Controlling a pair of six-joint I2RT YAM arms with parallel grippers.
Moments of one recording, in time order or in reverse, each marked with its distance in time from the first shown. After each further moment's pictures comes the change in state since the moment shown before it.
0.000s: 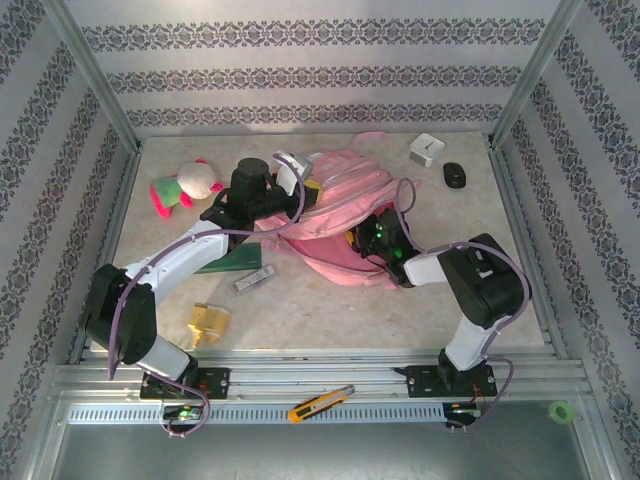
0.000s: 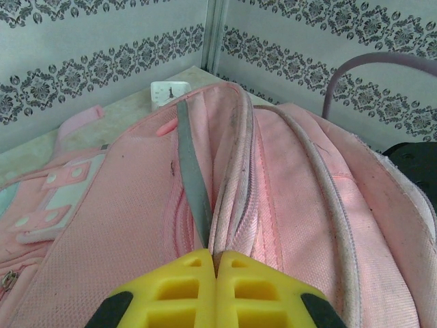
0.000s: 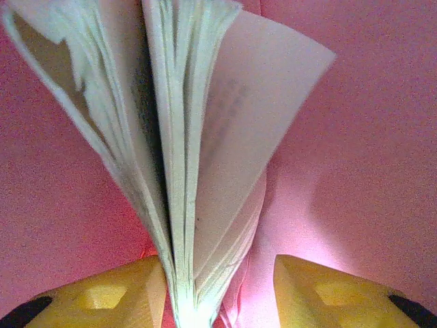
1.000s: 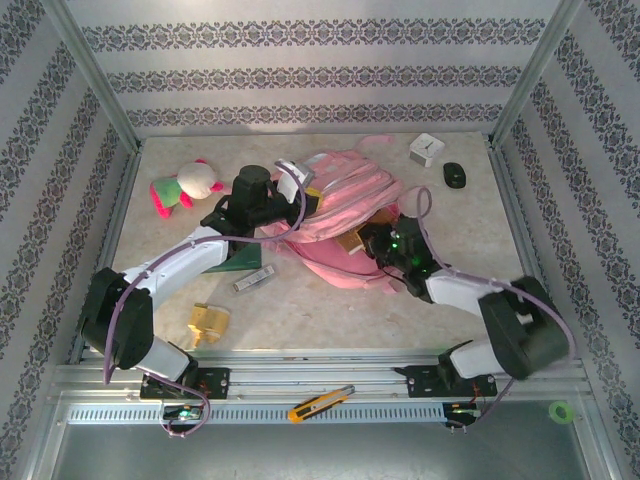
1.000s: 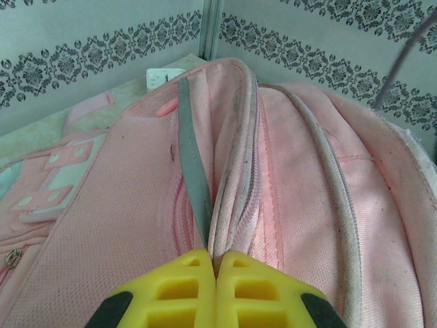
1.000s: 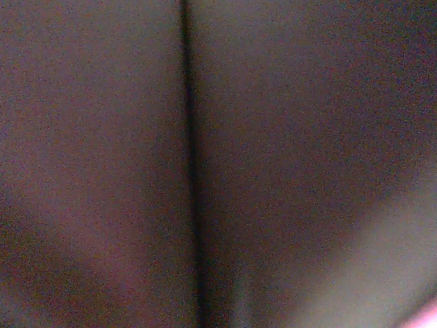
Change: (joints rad) left arm -0.020 -0.029 -0.051 0.001 -0.021 -0.001; right arm -0.005 -0.245 -0.084 -0.195 0.008 -0.109
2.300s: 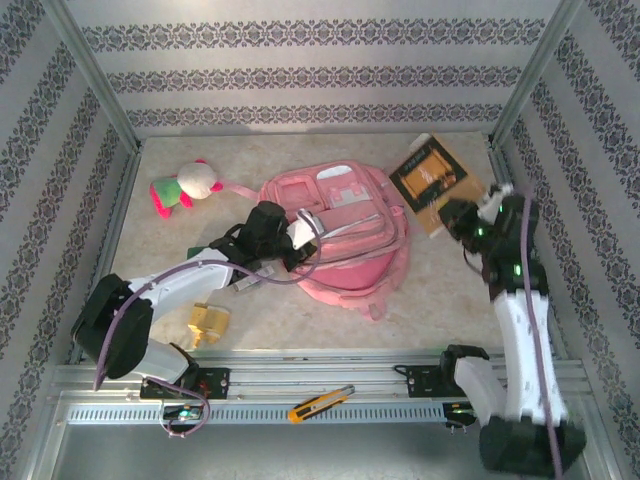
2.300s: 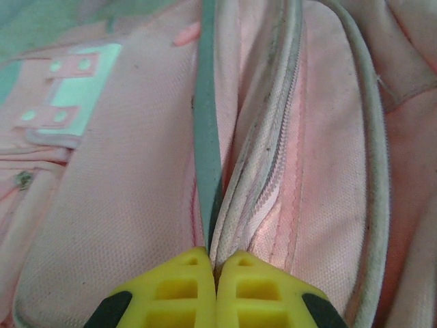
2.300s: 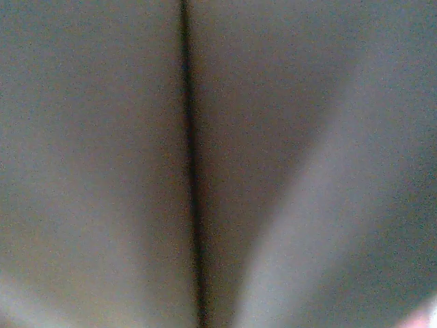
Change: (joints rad) left arm -0.096 -0.057 -0.196 -0.113 -0.098 0.311; right arm -0.570 -0.726 0.324 -1.100 -0.235 -0.590
